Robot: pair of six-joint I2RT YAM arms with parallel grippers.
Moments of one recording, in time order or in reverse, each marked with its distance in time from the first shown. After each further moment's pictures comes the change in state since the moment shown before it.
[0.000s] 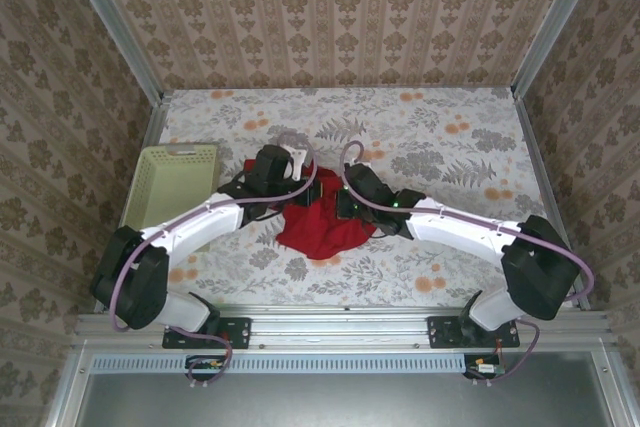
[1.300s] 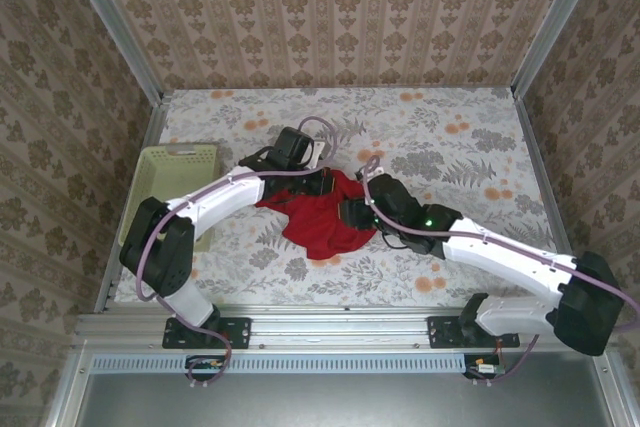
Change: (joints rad) left arm -0.025 0.203 0.238 -0.221 0.035 0.048; right arm 0.015 -0.201 -0.075 -0.084 -0.015 -0.134
